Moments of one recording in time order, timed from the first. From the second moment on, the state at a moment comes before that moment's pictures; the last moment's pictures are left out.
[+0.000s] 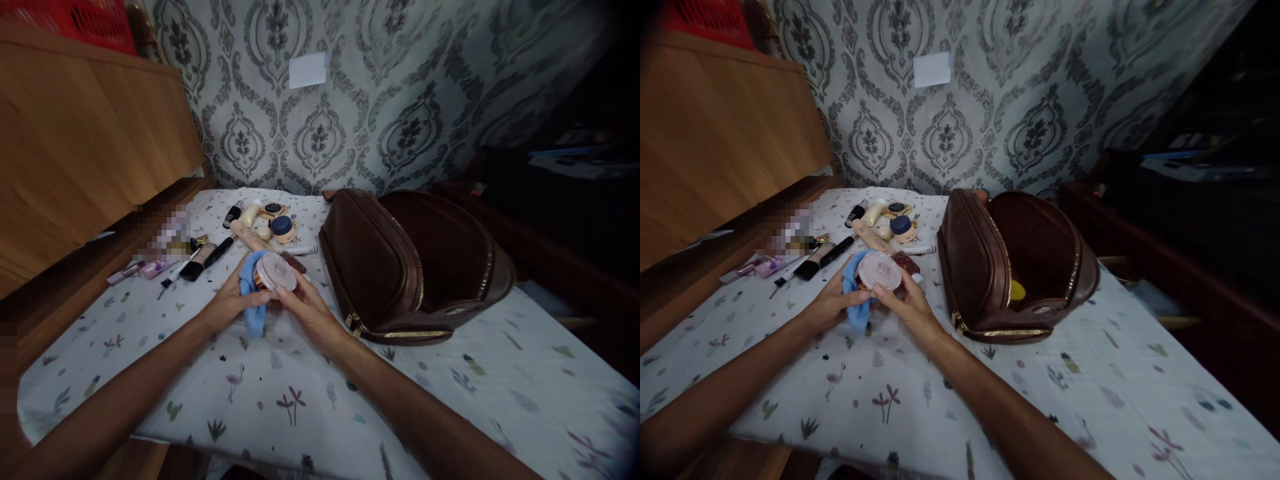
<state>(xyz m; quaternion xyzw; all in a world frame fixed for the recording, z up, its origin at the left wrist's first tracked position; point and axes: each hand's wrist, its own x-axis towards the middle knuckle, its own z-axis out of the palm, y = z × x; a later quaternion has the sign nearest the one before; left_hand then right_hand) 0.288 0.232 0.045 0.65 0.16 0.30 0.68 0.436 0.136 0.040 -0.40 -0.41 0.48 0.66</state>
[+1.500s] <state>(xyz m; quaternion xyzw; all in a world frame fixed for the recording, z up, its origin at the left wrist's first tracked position) 0.293 0.232 0.064 0.56 0.35 0.33 0.67 0.447 0.139 0.045 -0.37 -0.31 0.53 0.70</state>
